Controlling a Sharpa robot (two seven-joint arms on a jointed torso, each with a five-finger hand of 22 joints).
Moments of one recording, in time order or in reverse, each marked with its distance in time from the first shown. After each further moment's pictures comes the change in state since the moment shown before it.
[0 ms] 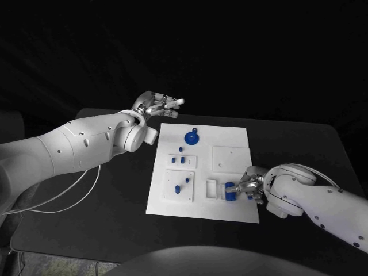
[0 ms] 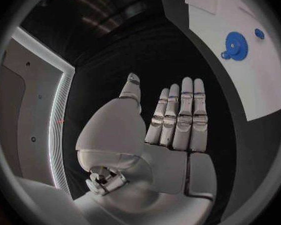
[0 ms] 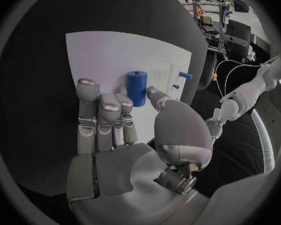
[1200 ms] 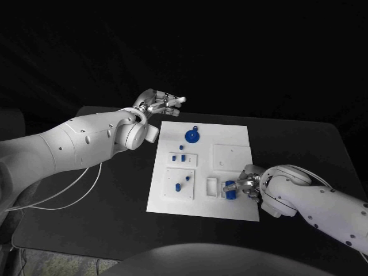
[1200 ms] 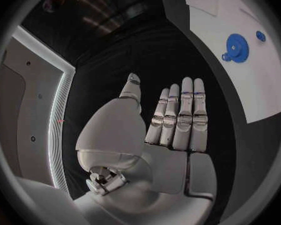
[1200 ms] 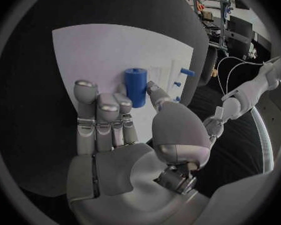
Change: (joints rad) left arm 0.000 0.002 0.000 -0.002 0.001 0.008 -0.001; left_hand -0.004 0.004 0.004 -0.004 0.000 -0.003 0.003 0.000 0.000 0.000 0.000 0.000 0.000 0.000 0.000 0.000 0.002 0.000 0.000 0.000 0.016 -0.021; right arm 0.003 0.029 -0.036 -0.028 0.010 -0.085 0.015; right_hand 0.066 0.093 -0.128 -0.245 0.171 0.042 -0.017 -0.002 0.388 -0.001 0.000 -0.014 -0.016 0.005 0.006 -0.009 -0.004 -0.015 0.004 0.004 -0.008 0.027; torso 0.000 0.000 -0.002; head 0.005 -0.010
